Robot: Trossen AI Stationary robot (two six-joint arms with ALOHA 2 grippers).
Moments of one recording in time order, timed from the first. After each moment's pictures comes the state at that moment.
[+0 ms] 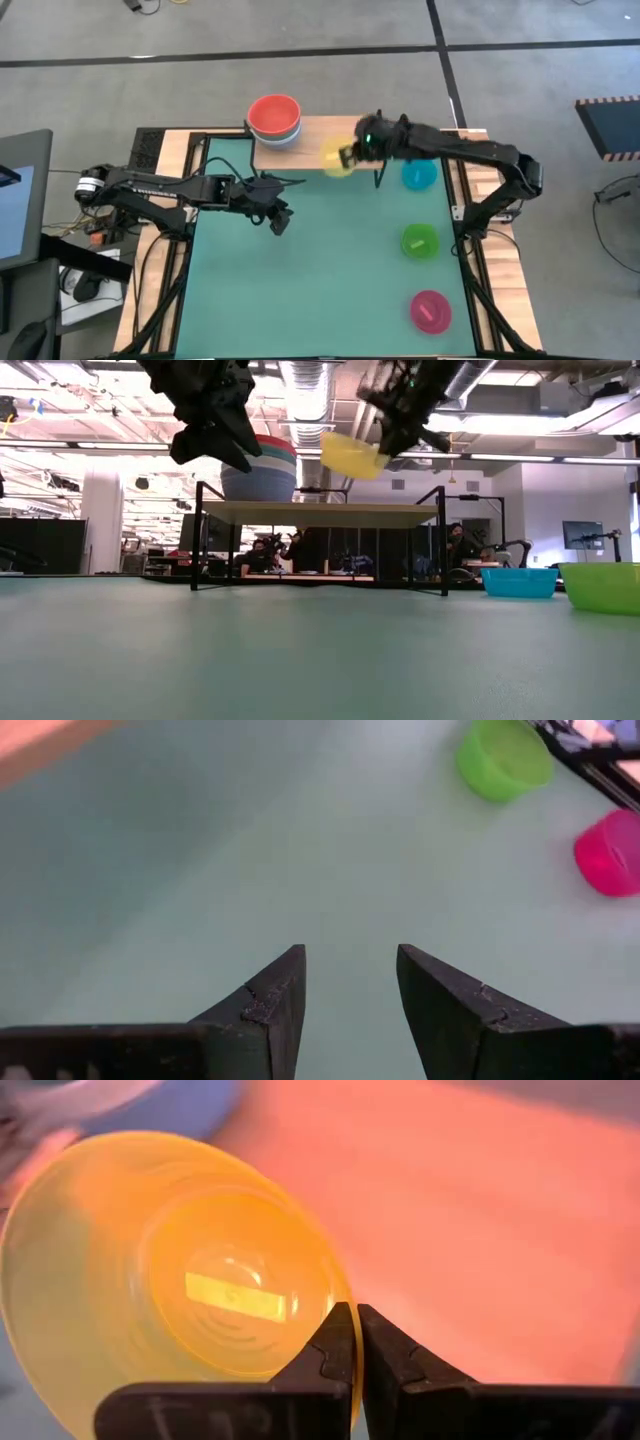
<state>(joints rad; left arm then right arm) 0.00 1.24 0.93 -0.39 -0.19 -0.64 -0.33 1.54 1.41 -0.70 0.26 0.69</state>
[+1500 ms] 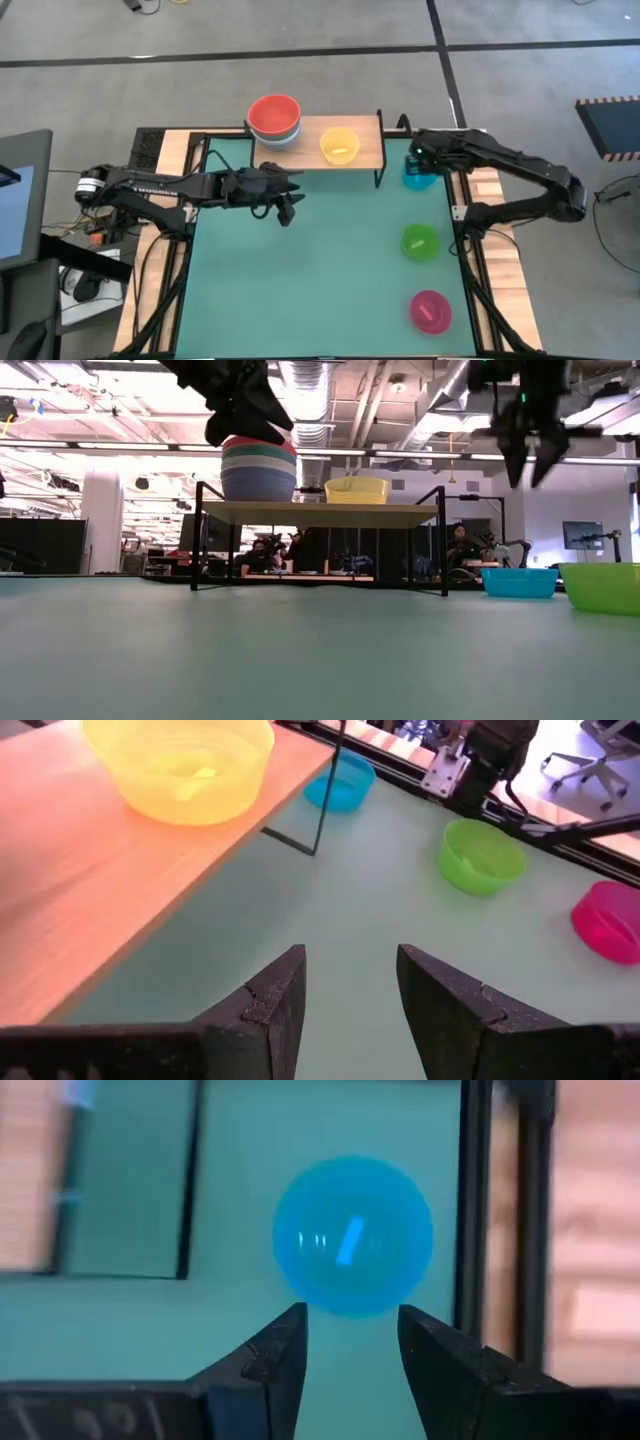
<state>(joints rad) 0.03 1.24 0.93 -0.14 -0.29 -0.38 -0.48 1.12 1.10 -1.31 0.40 0.98</state>
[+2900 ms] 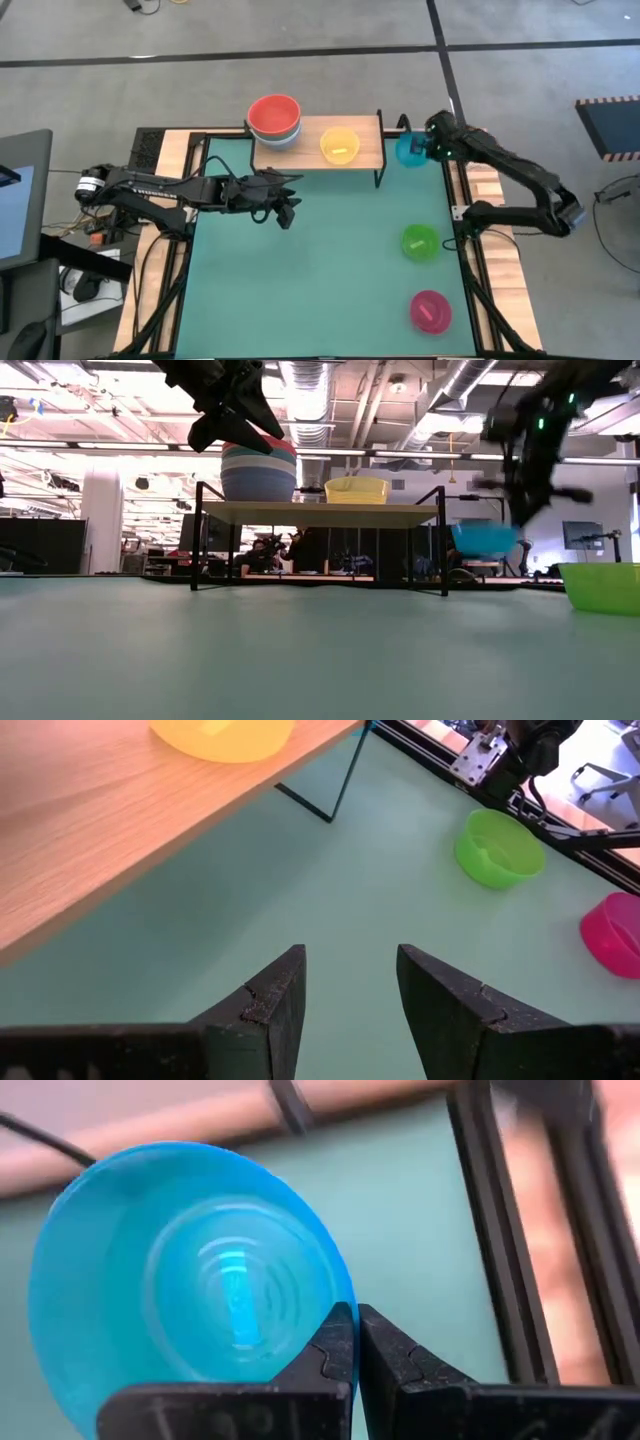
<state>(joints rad) -0.01 1.24 0.92 -0.23 -0.36 -0.56 -0.95 1.10 0.79 -0.76 0.21 0.78</state>
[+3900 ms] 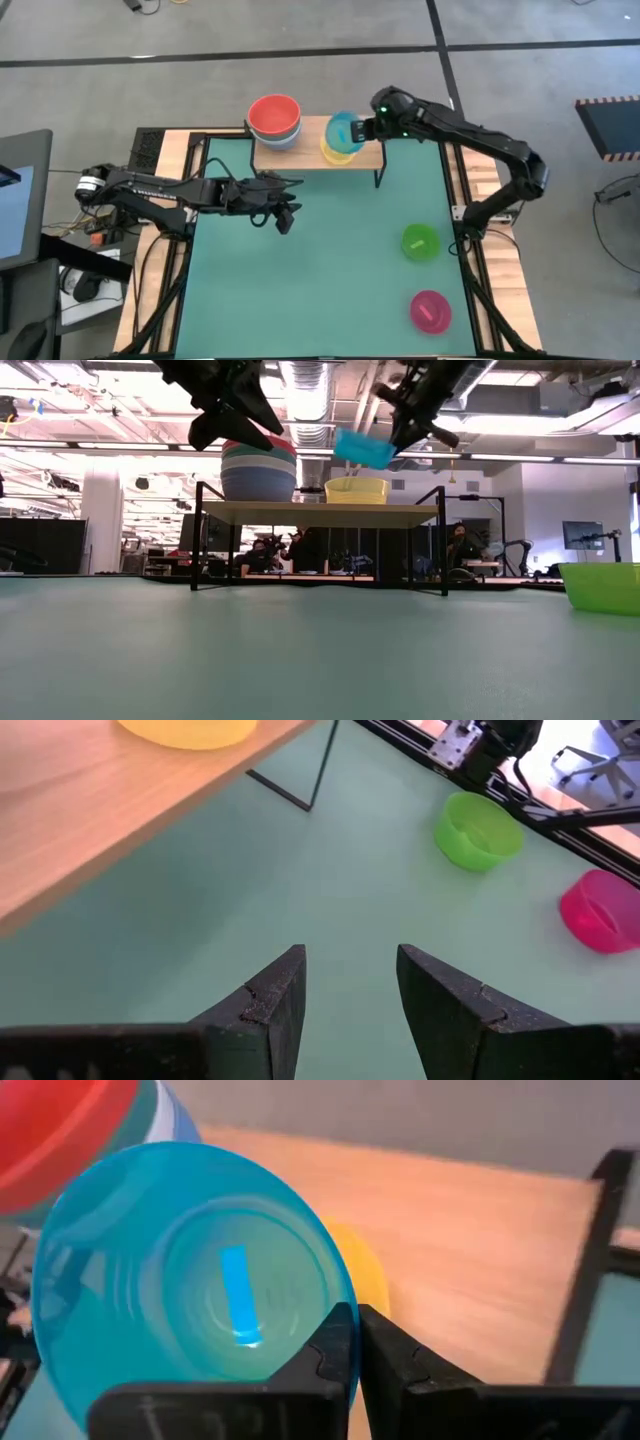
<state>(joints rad) -0.04 1.24 0.92 -0.23 -0.33 -0.55 -0.50 1.50 1.49 -0.76 0.15 0.72</state>
